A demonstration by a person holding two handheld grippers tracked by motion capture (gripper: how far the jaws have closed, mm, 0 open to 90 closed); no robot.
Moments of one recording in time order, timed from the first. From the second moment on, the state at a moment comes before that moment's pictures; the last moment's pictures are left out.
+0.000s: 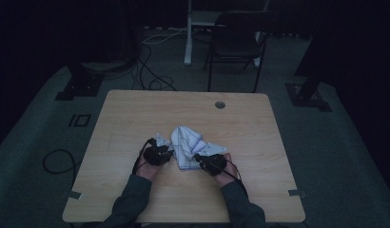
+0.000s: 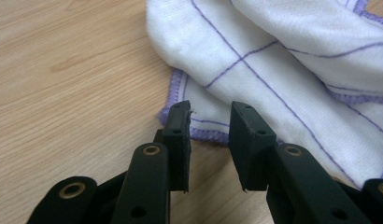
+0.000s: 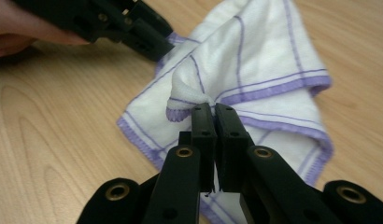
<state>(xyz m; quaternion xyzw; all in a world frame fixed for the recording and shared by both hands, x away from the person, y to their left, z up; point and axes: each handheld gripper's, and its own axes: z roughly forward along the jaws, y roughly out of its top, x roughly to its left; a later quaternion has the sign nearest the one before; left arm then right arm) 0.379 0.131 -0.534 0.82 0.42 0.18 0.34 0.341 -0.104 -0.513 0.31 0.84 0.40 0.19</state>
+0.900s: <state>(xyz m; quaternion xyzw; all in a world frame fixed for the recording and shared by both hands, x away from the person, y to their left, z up) 0.383 0.126 -0.536 0.83 0.42 0.19 0.33 0.356 -0.141 -0.492 0.34 0.82 0.40 0.23</state>
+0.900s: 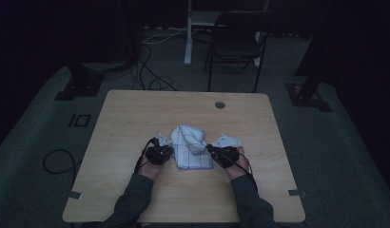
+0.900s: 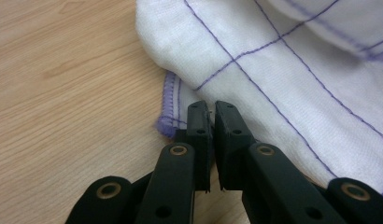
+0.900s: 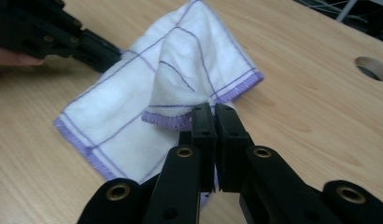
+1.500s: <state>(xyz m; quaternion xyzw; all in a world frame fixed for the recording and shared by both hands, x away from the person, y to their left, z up) 0.386 0.138 -0.534 0.82 0.43 0.20 0.31 0.369 -0.169 -0.478 0.37 0.80 0.41 0.25</state>
